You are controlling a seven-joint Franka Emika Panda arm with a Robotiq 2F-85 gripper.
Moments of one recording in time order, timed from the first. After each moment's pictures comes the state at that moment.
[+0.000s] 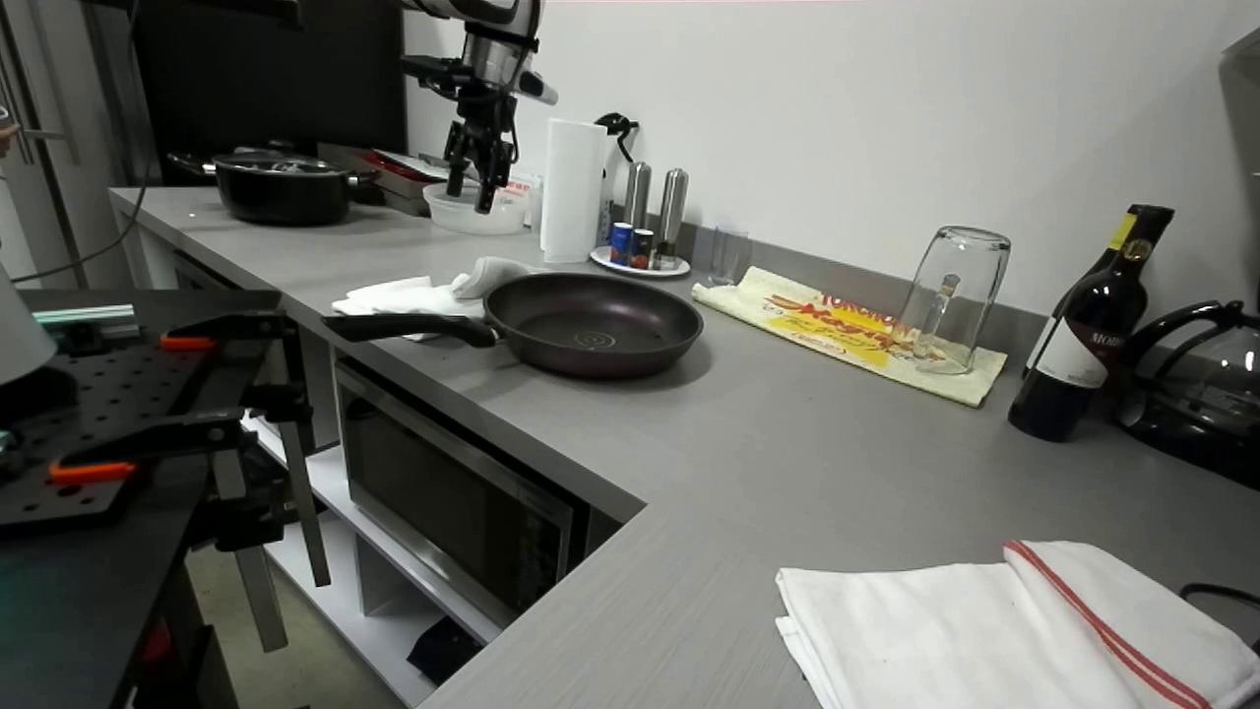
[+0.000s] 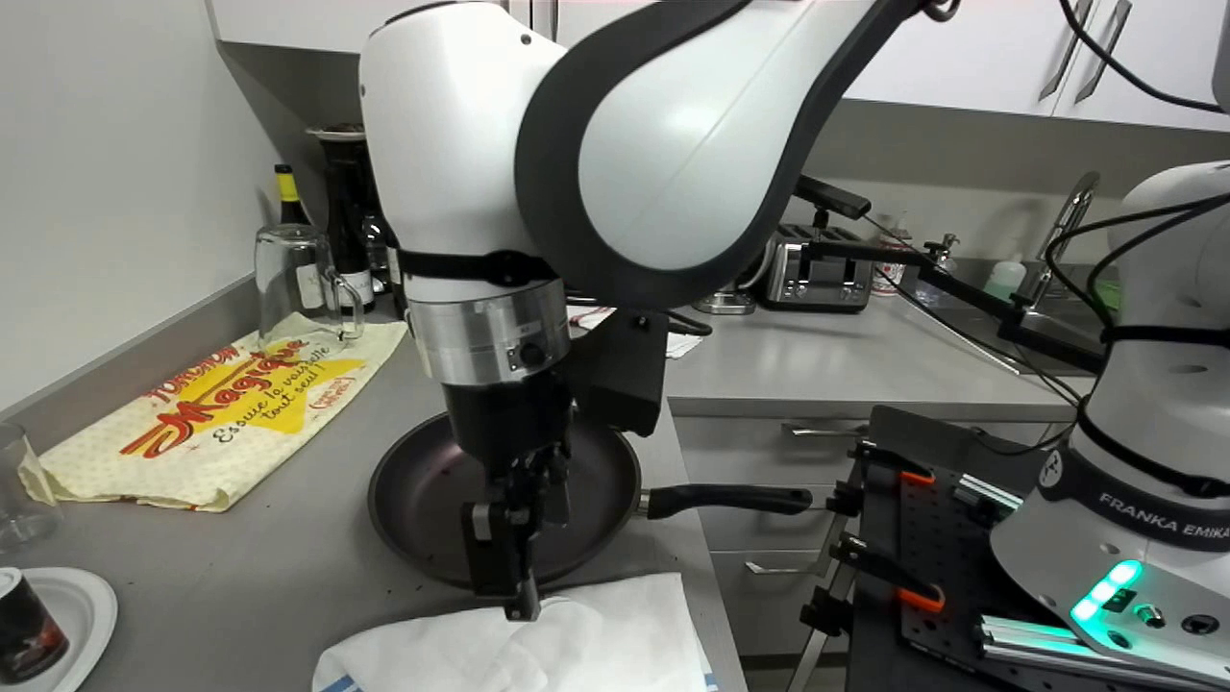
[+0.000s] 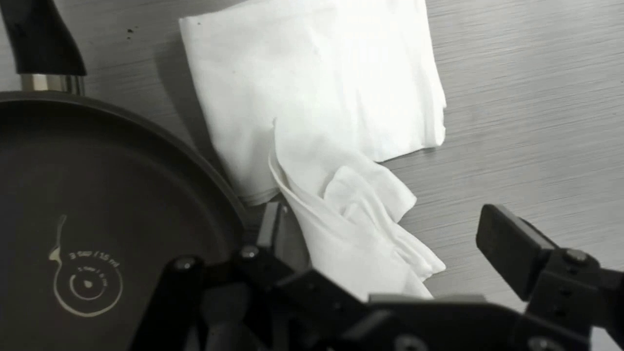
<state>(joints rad) 0.32 0.33 0.28 -2.14 0.01 2.31 0.24</state>
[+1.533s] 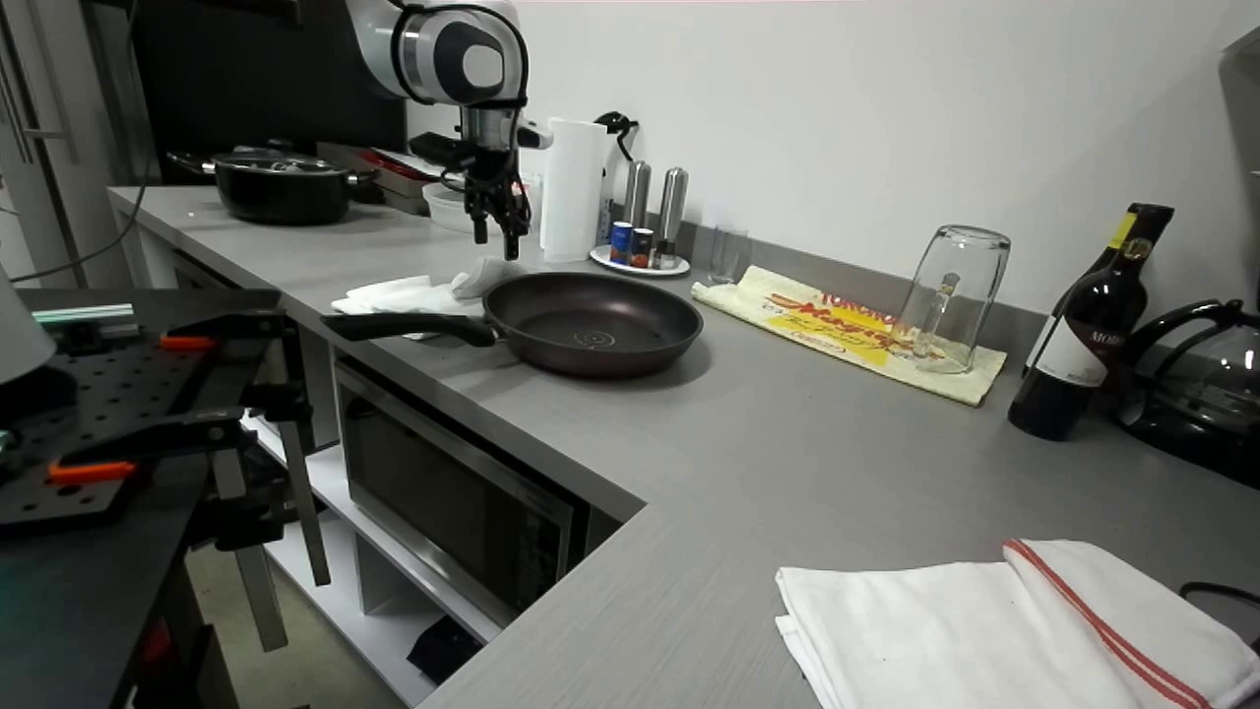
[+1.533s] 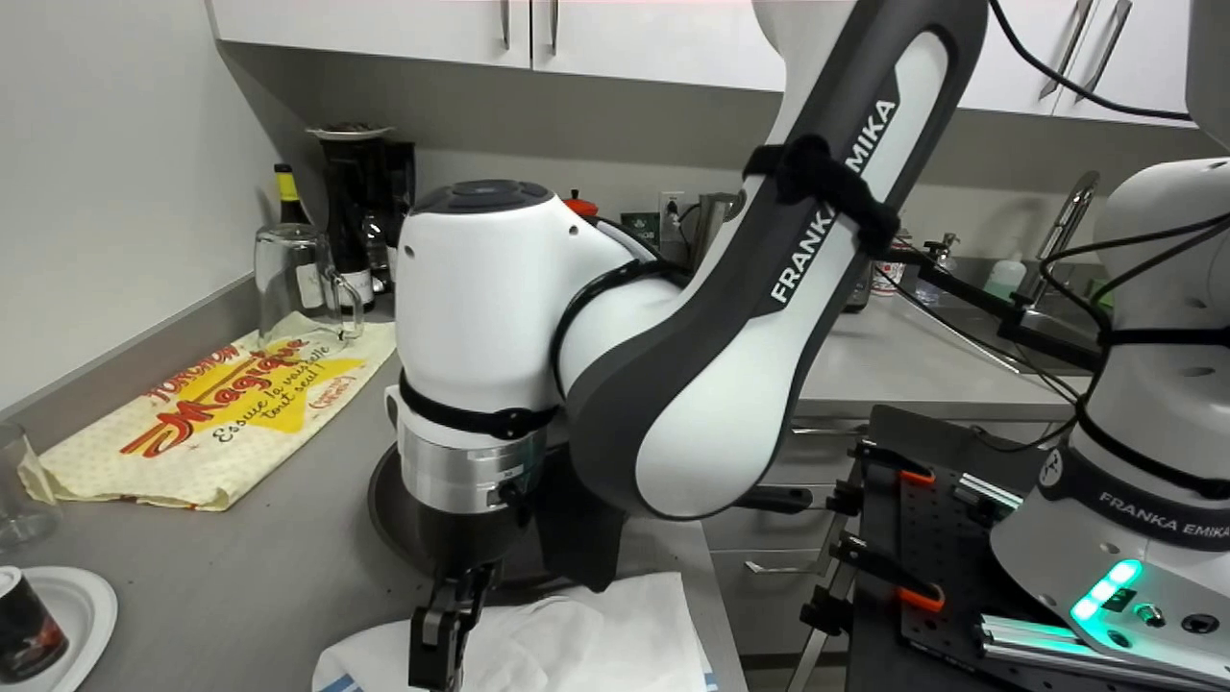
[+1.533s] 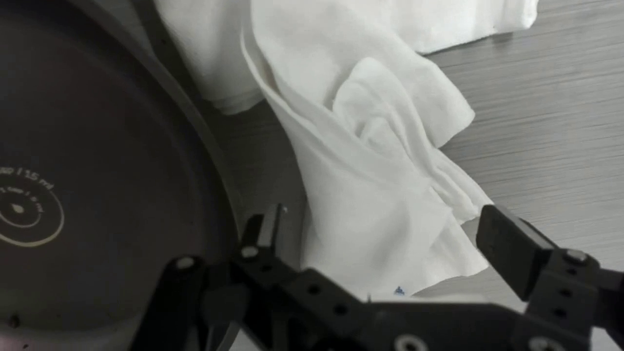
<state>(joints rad) 0.50 0.51 0.10 -2.15 -0.16 2.76 0.36</state>
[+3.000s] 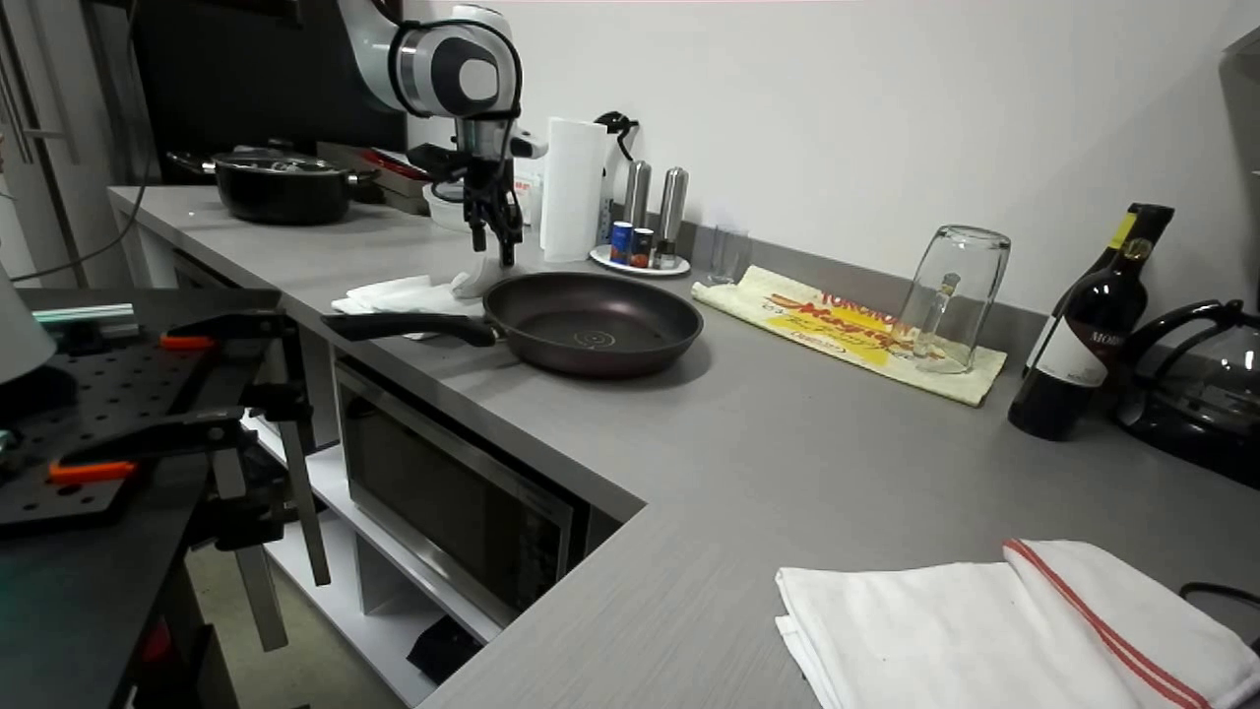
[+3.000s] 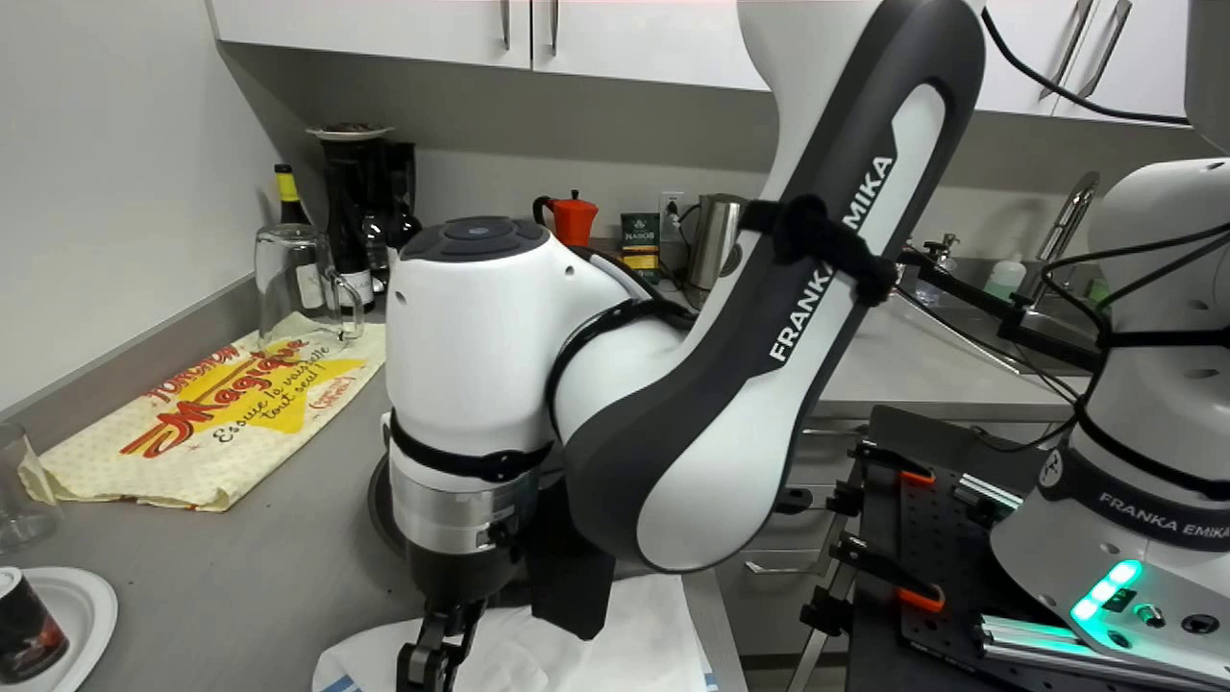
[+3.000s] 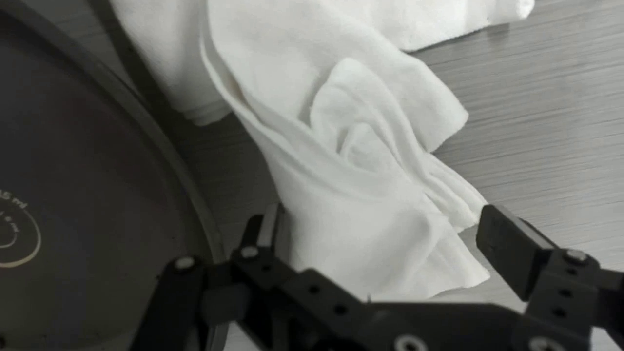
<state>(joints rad) 0.57 0.55 0.05 -2.13 -0.16 2.79 0.43</state>
